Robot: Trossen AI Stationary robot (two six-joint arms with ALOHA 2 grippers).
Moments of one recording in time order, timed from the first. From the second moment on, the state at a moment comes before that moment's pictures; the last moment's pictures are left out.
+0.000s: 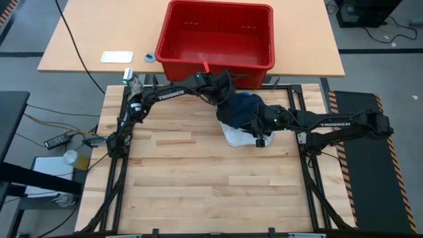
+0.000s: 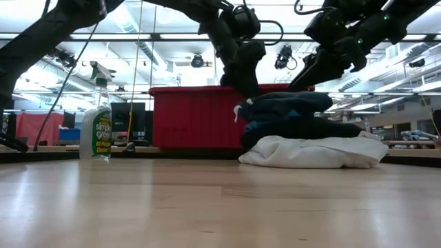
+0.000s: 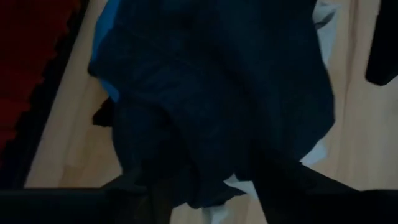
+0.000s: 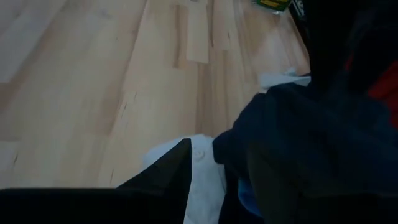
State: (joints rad) left arm 0.36 2.18 2.16 -0.98 0.11 0.09; right arm -0.20 1.05 0.60 -0.13 -0.02 -0.29
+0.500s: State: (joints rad) left arm 0.39 2.05 2.15 -1.06 0.10 0.13; right arm -0.21 0.89 0.60 -0.23 0.11 0.07
